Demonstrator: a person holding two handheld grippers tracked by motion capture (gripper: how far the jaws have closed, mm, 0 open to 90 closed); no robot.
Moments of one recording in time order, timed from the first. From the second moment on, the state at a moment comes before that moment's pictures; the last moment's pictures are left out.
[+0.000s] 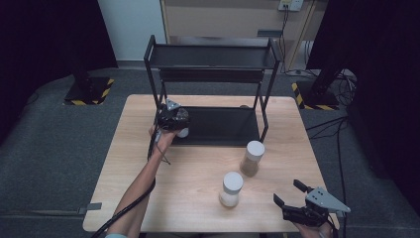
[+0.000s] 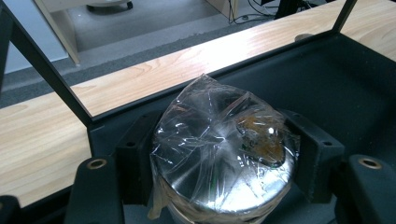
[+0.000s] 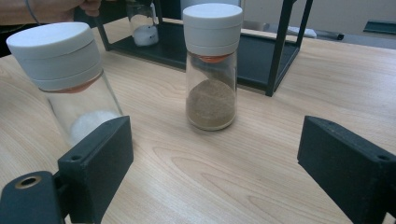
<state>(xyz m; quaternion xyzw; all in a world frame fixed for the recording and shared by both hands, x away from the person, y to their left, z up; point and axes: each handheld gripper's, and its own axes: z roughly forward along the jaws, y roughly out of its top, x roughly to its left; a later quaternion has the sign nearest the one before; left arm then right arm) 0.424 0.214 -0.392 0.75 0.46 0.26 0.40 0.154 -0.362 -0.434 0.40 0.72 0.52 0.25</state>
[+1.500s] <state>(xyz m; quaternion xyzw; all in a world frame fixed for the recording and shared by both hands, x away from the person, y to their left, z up) 0.388 0.224 -0.326 0.78 0.36 0.25 0.45 0.156 -0.360 -0.433 0.39 0.73 0.51 0.25</state>
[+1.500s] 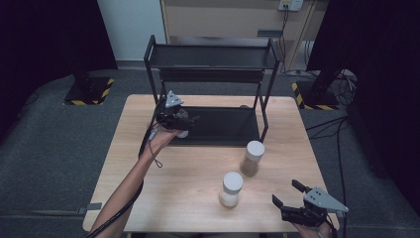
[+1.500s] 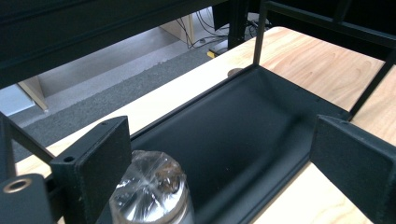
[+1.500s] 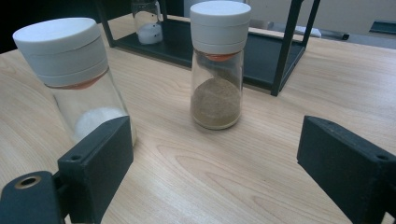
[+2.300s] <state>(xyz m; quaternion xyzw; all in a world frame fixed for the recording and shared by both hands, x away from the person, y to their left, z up) 0.312 0.286 -0.314 0.77 0.35 0.26 0.46 0.157 -0.358 -0.432 0.38 0.73 0.51 0.25</state>
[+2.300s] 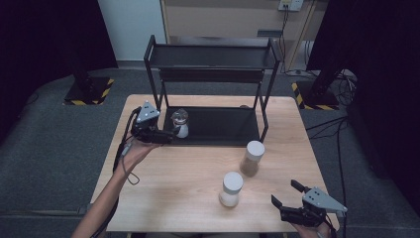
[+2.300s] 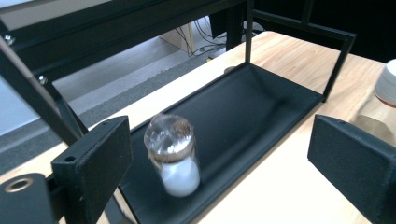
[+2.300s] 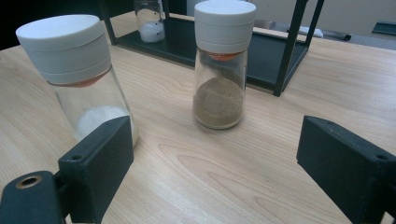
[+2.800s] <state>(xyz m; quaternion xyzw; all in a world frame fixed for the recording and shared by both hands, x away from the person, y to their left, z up) 0.265 0.320 -0.345 0.75 0.37 0.24 0.49 0.157 -0.357 -0.431 0.38 0.73 0.51 0.25</state>
